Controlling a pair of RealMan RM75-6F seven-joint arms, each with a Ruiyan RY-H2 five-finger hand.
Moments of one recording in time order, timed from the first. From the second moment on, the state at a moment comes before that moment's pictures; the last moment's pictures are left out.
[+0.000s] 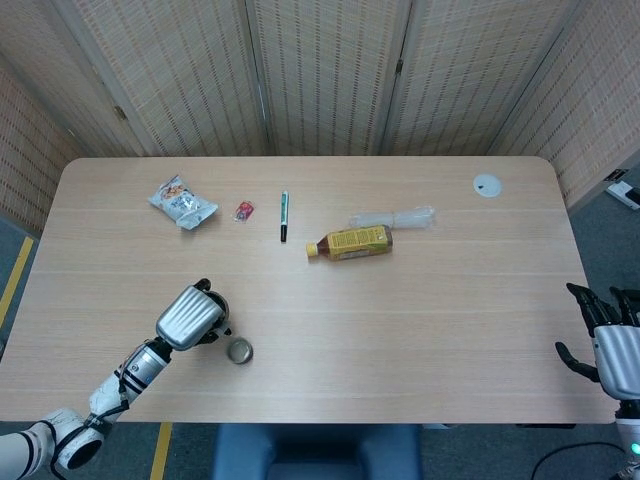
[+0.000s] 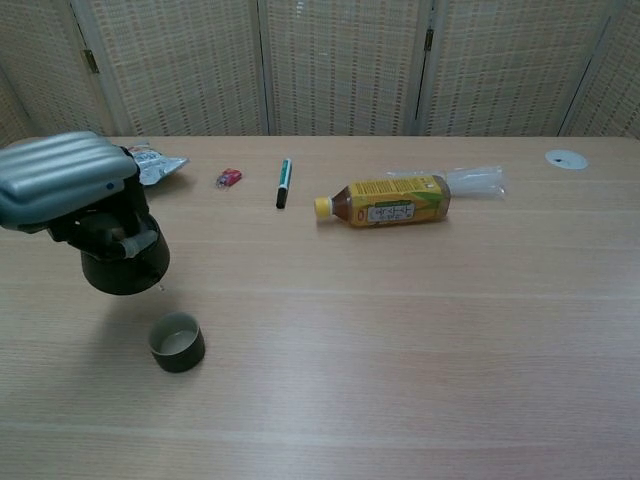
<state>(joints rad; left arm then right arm) -0.65 -1.42 0.01 -1.41 1.60 1.15 0.28 0.05 -1.10 0.07 -1.53 -1.51 1.50 0.05</state>
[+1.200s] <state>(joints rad) -0.61 -1.42 0.01 -1.49 1.61 1.13 0.48 0.04 -1.11 0.06 -1.51 -1.51 1.51 0.07</state>
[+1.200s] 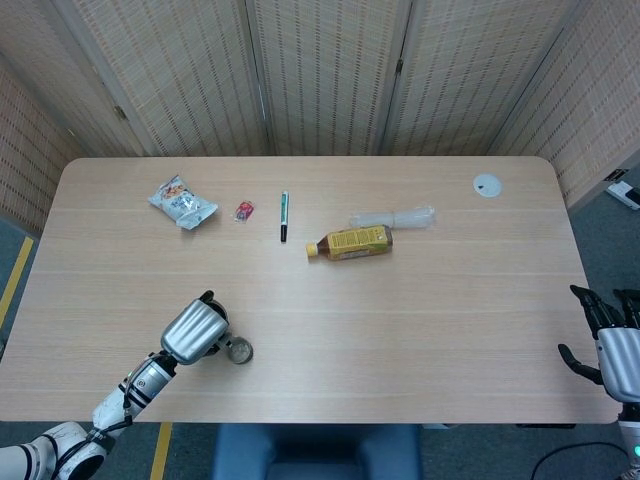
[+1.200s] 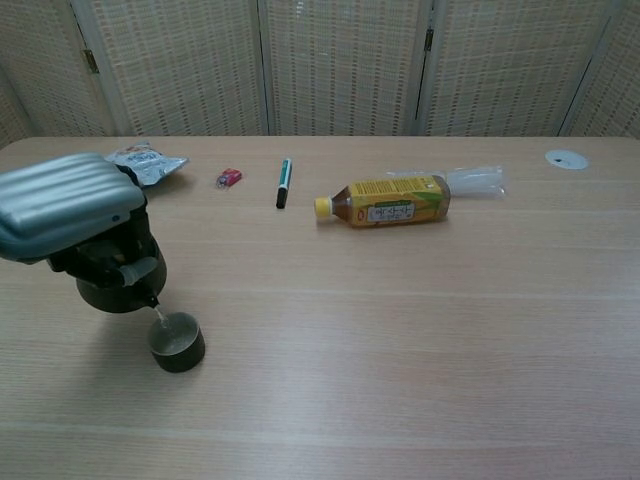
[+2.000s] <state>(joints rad) -0.60 -1.43 0.01 -1.48 1.63 1.15 0.52 0.03 -1.11 0.06 -1.51 -1.51 1.52 0.07</state>
